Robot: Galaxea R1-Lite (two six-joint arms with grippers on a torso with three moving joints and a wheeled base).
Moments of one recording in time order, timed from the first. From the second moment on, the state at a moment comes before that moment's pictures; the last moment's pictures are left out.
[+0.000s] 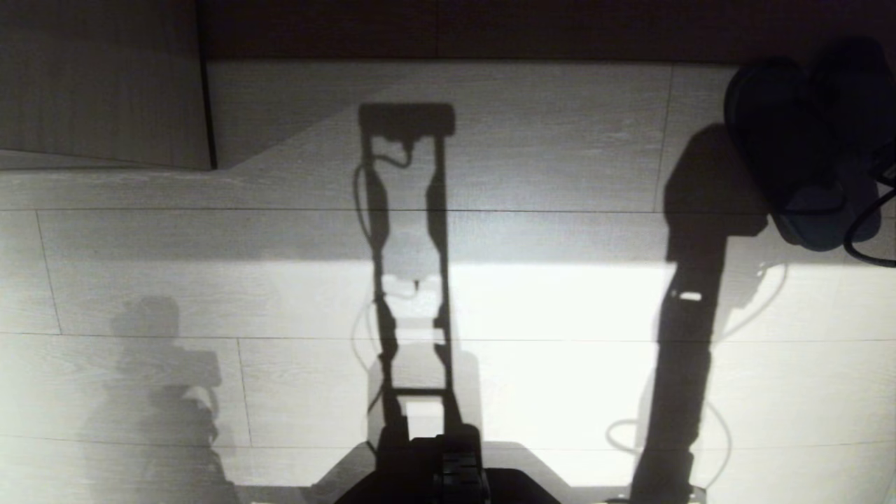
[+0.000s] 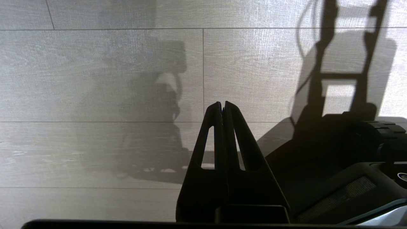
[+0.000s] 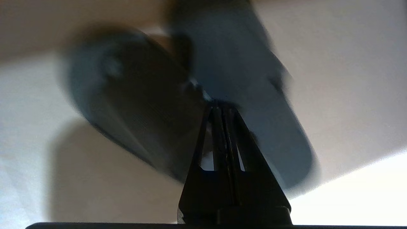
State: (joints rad) left arm 0.00 0.00 0.00 -0.01 0.00 -0.01; right arm -0.34 1.53 -0.91 -0.92 -0.10 0.25
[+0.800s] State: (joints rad) left arm 0.00 0.00 0.00 -0.01 0.00 -0.01; right arm -0.37 1.66 -0.98 -0.98 0.02 0.19
